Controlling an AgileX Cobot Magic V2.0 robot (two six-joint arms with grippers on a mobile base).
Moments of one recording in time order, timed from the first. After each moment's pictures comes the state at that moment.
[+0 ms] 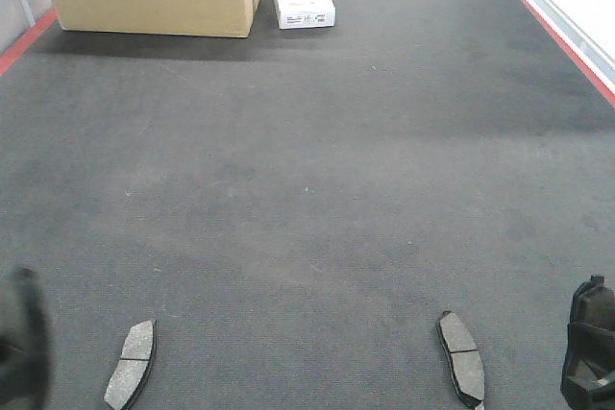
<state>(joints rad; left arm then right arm) -0.44 0.39 -0.38 -0.21 0.51 0.00 0.30 0.63 -0.49 -0.14 0.65 0.20</state>
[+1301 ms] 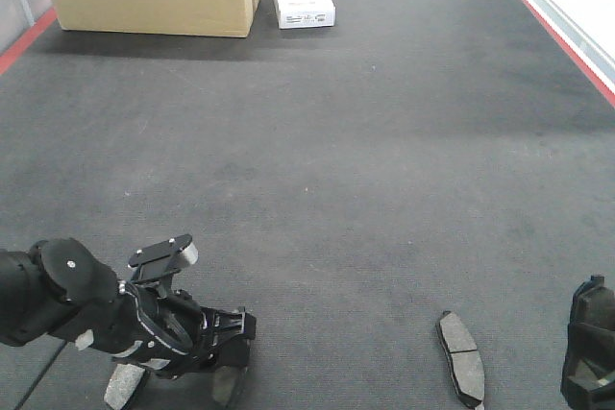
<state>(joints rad) -0.44 1.64 -0.75 -0.94 0.52 0.36 0.30 0.63 -0.49 -0.14 0.65 0.20</state>
